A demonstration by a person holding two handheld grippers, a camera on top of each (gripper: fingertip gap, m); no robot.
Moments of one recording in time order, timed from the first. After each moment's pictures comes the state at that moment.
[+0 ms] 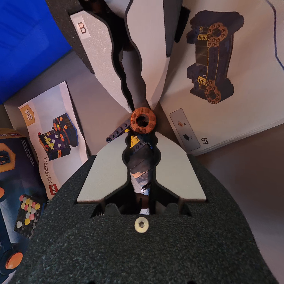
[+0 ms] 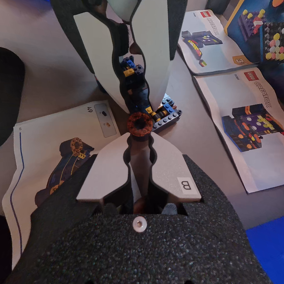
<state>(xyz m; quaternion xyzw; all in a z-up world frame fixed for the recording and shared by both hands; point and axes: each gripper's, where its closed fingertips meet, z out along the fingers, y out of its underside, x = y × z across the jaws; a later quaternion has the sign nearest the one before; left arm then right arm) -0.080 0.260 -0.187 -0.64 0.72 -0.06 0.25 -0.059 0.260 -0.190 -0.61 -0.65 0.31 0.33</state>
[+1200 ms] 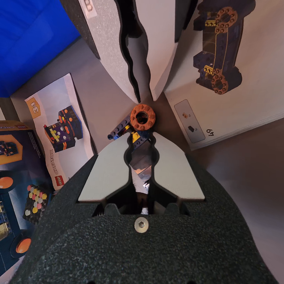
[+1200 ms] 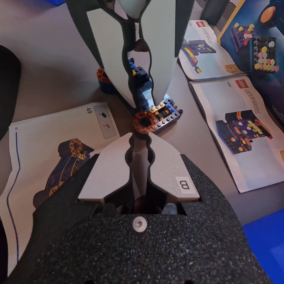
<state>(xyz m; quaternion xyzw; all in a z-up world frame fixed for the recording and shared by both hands) -0.090 0.265 -0.184 -0.64 0.72 -0.04 0.25 -0.059 0.260 -0.186 -0.60 -0.65 0.30 0.36</state>
